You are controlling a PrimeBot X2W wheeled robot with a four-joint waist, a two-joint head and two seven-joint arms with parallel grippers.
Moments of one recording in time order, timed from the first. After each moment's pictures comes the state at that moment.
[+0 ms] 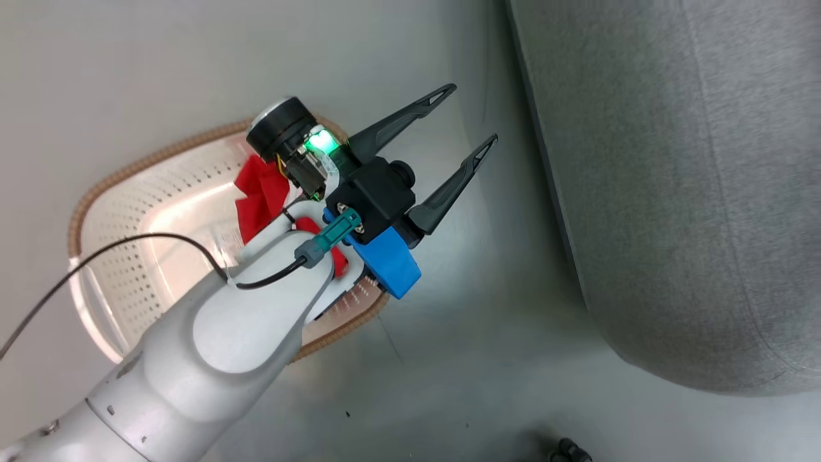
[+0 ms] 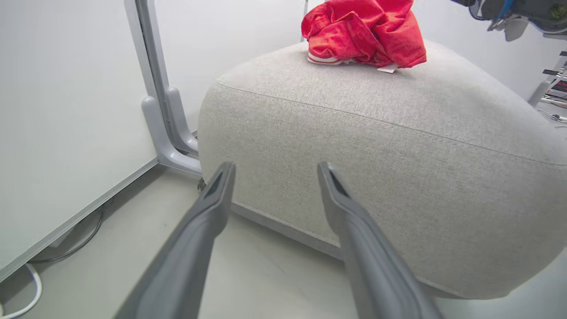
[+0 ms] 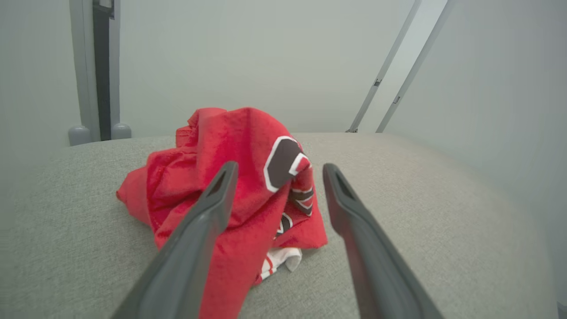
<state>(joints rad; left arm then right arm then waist) -0.99 0.23 -0.94 0.39 -0.32 -0.05 -0.25 -0.70 -0.31 -0.54 0.40 0.02 0.13 -0.26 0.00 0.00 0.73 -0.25</state>
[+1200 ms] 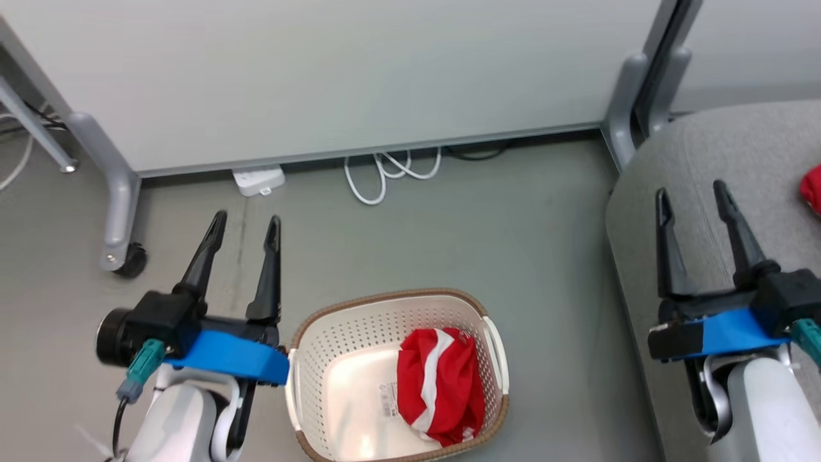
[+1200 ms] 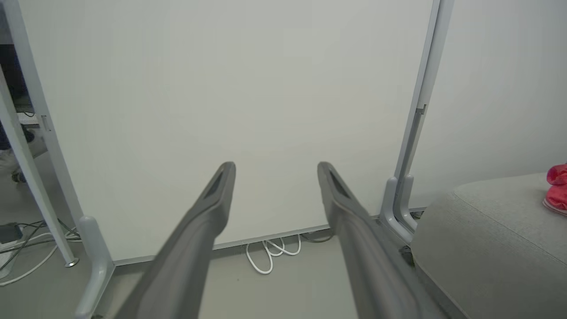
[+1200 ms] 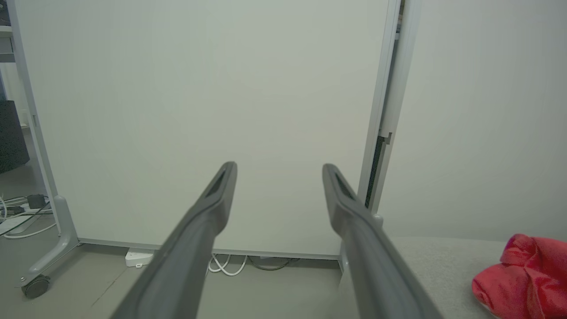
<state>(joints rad) -0.36 0.14 -0.25 0.25 -0.27 0.01 -0.26 -0.29 -0.13 -0.05 0.18 0.01 0.13 -0.26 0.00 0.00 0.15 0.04</state>
